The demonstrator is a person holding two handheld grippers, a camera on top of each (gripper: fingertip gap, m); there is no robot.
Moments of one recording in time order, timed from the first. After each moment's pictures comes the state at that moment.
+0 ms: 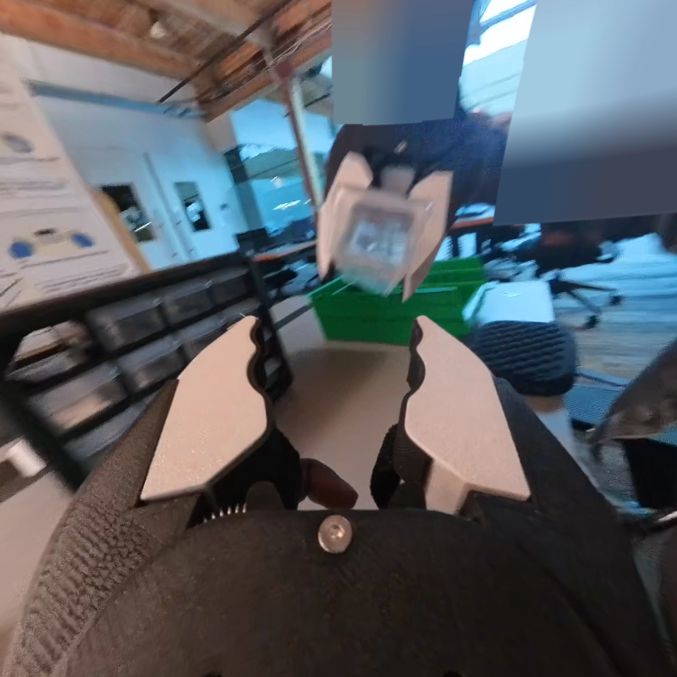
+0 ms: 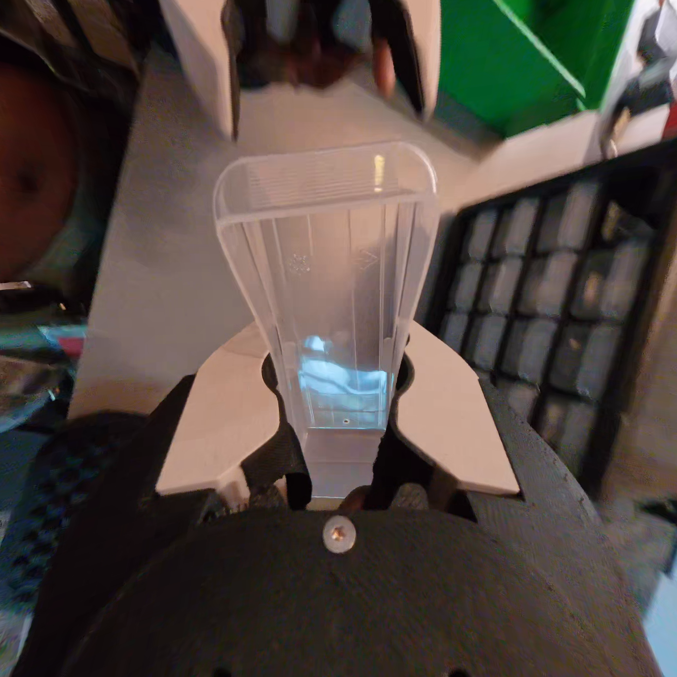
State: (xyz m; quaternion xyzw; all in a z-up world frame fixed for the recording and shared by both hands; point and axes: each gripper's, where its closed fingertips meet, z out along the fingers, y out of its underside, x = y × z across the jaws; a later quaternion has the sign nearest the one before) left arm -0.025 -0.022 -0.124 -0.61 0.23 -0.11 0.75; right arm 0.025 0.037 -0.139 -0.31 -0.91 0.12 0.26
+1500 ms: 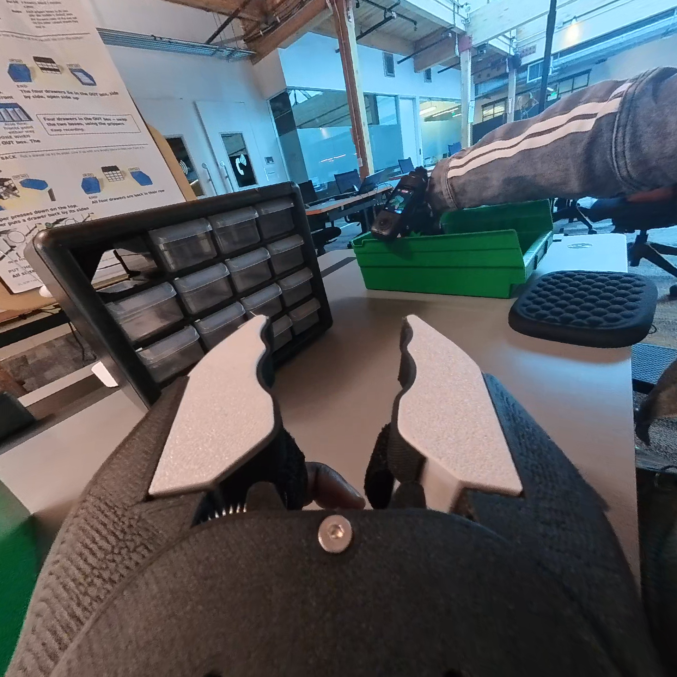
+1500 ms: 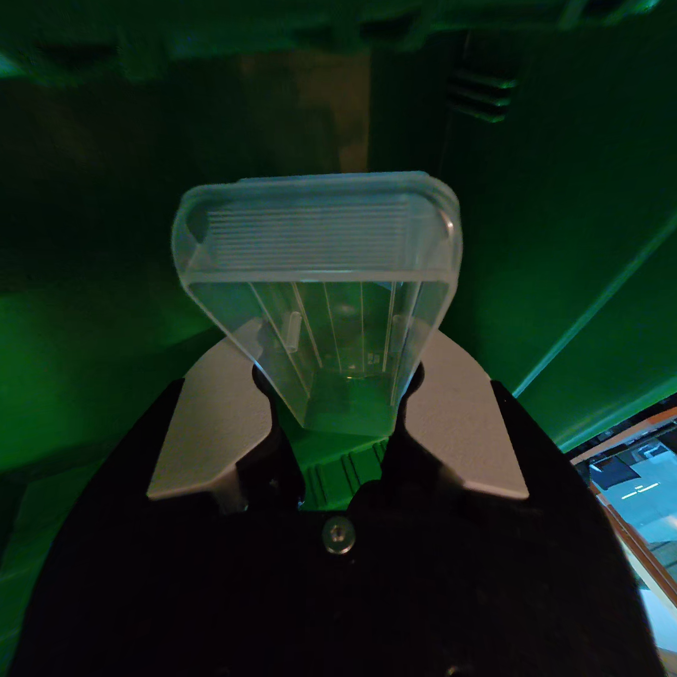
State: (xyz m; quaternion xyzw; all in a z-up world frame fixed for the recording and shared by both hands) left arm -0.061 -0.026 -0.162 -0.65 0.19 -0.05 0.73; right arm 0.215 0.371 -0.295 -0.53 -0.82 -0.20 0.06
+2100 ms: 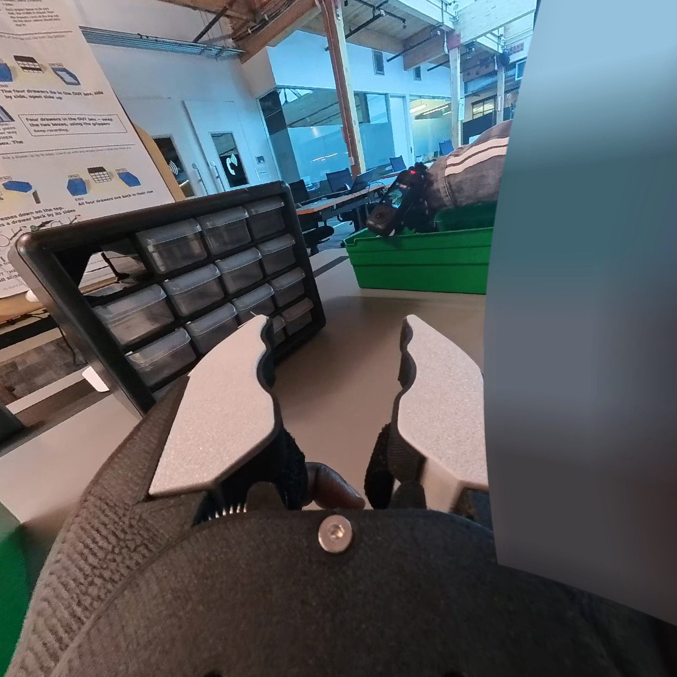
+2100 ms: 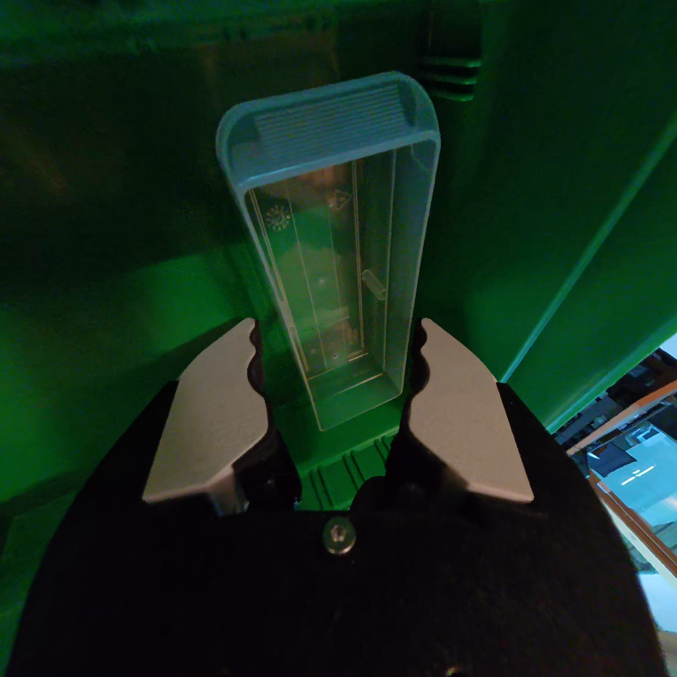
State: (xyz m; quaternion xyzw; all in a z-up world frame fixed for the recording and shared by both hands) left arm -0.057 -0.027 -0.164 -0.65 0.20 -0.06 0.73; right arm 0.216 0.378 -0.292 -0.54 -0.81 -0.20 0.10
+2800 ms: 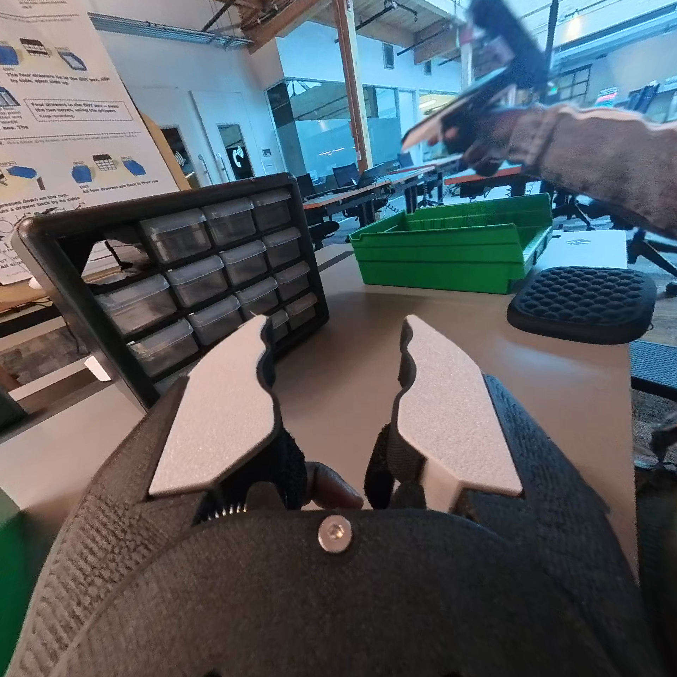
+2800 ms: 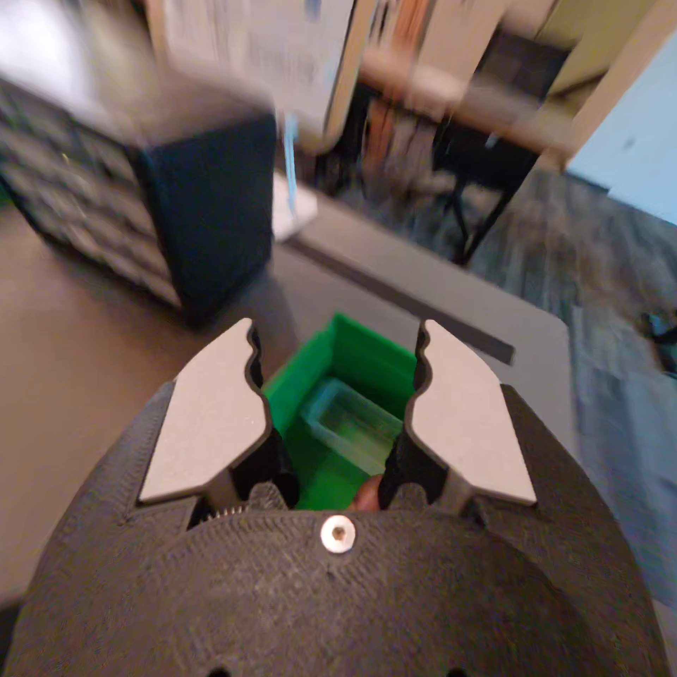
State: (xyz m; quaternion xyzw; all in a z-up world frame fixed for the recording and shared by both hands) left arm -0.060 -0.024 -0.168 -0.66 0.19 -0.05 0.73; right arm 0.166 0.305 -0.098 -0.67 -0.45 0.22 0.54
